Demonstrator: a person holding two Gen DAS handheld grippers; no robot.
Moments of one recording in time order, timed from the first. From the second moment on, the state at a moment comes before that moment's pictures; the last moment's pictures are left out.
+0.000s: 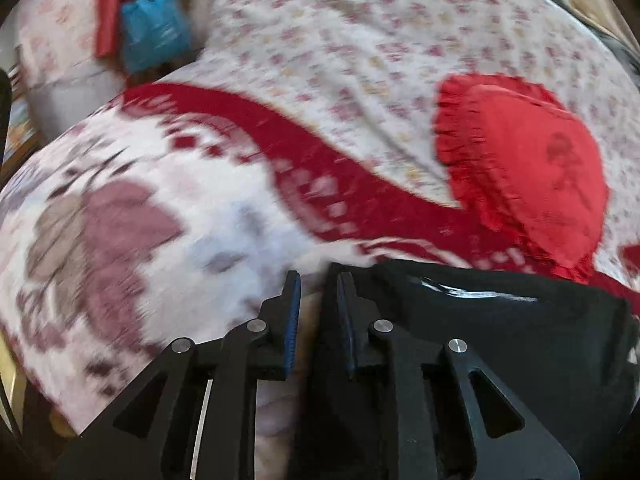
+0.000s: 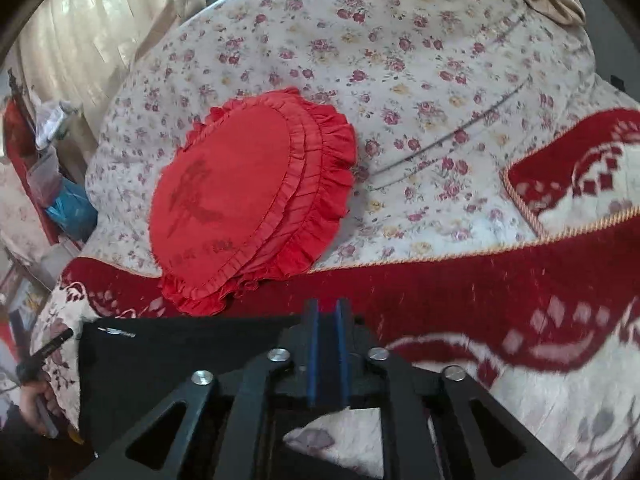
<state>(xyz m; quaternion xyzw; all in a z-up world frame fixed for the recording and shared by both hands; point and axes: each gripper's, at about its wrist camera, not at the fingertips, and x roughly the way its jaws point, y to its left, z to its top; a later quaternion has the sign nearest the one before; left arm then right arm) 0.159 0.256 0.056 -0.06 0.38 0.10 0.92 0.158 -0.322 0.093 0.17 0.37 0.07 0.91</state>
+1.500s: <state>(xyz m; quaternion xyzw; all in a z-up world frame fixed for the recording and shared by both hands) 0.062 0.146 -0.025 -0.08 0.37 0.05 0.93 0.159 -0.255 0.021 0.10 0.44 0.05 0.89</state>
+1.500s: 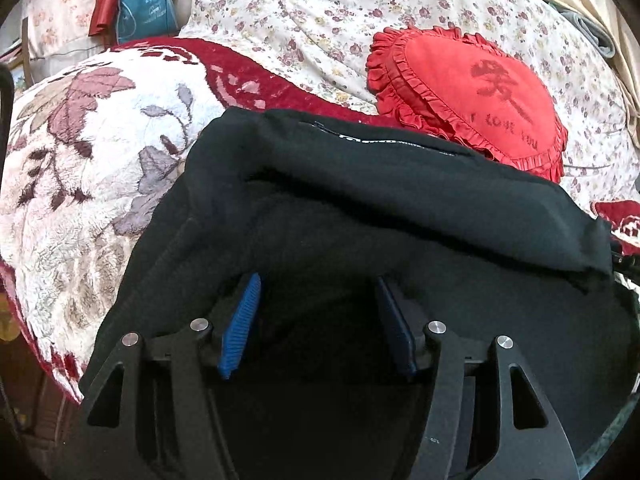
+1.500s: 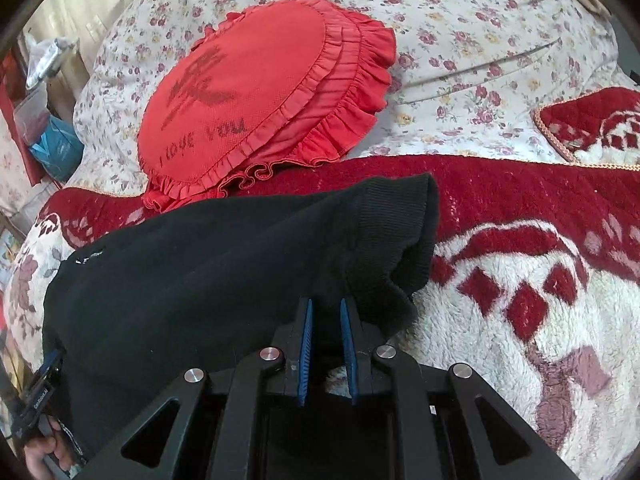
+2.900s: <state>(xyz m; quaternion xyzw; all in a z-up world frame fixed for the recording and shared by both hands) 0.231 0.280 0.003 -0.07 0.44 -0.16 0.88 0.159 -0.260 0.019 0.13 0.43 0.06 0.89</state>
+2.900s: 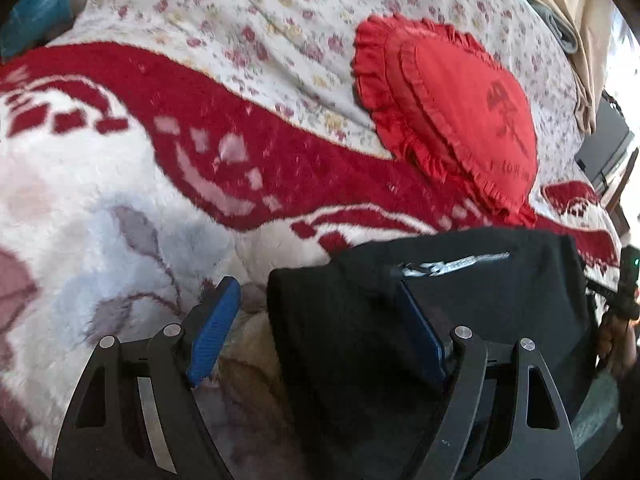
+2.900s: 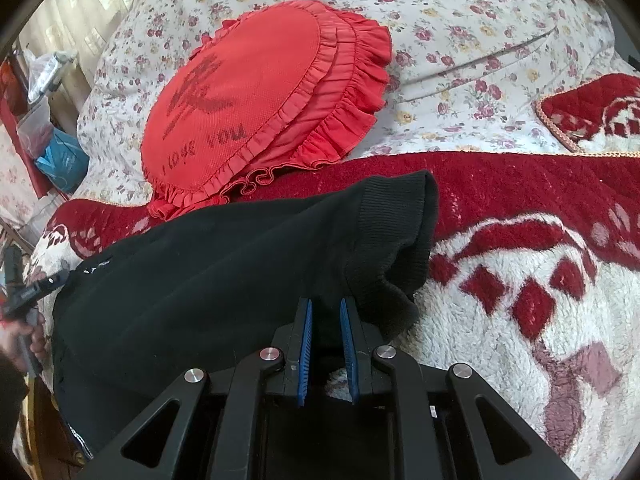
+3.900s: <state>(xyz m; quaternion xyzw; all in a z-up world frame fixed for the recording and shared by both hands) 0.141 0.235 0.120 -0.03 0.34 -0.20 0.92 0.143 -0.333 0.086 0.19 0.36 0.07 0.91</state>
